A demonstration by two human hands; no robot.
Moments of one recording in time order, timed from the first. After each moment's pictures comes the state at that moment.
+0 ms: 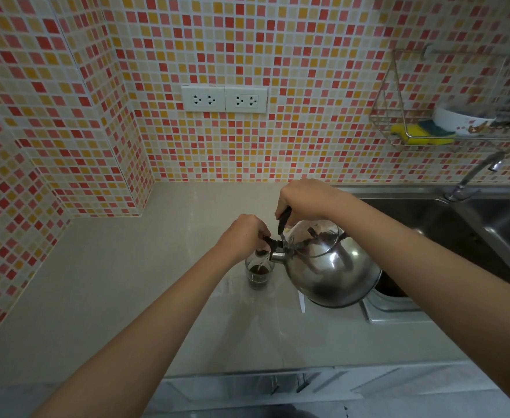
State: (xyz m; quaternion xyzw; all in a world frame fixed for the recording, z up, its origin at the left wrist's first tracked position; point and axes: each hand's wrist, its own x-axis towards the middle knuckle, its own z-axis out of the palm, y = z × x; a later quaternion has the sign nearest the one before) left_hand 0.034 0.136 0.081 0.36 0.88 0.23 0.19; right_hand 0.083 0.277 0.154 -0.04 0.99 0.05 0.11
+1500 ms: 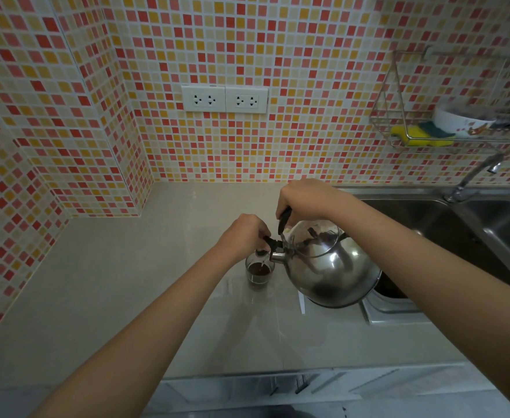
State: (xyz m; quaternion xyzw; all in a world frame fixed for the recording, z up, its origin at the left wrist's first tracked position) left_hand 0.029 0.136 0.079 0.37 0.88 0.23 0.18; right_hand 0.080 0.276 0.155 -0.03 0.99 0.06 0.11
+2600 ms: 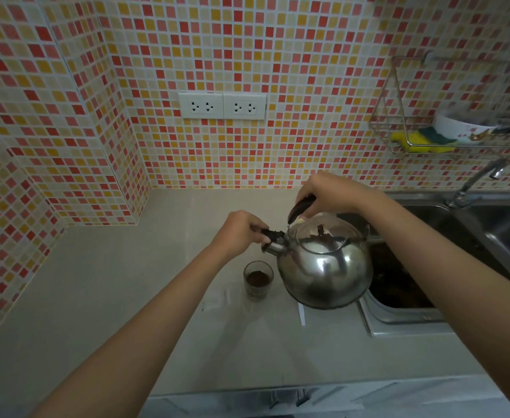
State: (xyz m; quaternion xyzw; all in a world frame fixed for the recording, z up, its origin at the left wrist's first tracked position) left_hand -0.002 0.146 0.071 0.34 0.85 0.37 0.17; right_hand 0.086 0.325 0.173 0.03 0.99 -0.08 0.09
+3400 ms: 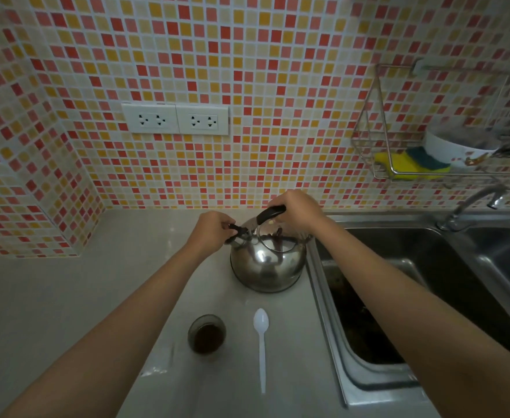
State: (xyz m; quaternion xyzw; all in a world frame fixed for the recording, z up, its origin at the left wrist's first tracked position) left_hand -0.093 0.264 0.043 0.24 0.88 0.39 0.15; right_hand -0.003 0.447 0.096 0.12 0.98 -0.14 0.00
